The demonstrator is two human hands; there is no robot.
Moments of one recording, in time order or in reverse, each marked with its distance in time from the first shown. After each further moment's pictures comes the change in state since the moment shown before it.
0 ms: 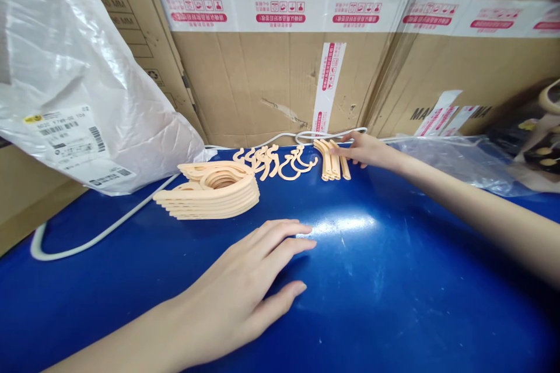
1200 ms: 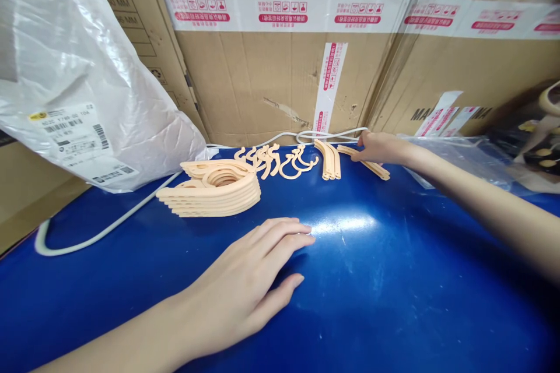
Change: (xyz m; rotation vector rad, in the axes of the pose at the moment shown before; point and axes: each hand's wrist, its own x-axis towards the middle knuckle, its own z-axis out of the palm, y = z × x) left_hand -0.002 -0.002 0.004 0.061 0.018 0.056; right_hand -0.016 -0.008 -0.027 -0.538 -0.037 0.032
